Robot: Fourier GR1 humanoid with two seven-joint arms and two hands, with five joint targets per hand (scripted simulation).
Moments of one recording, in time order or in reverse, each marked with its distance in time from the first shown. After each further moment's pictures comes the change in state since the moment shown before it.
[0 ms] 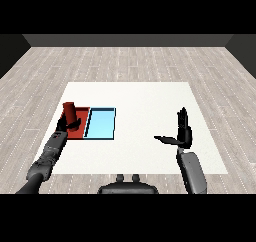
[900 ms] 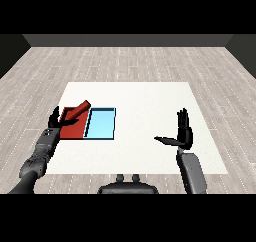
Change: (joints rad) left arm -0.056 0.074 0.080 0.052 0.037 -0.078 -0.128; right arm 0.009 0.017 -0.013 -0.014 -0.024 0.041 -0.035
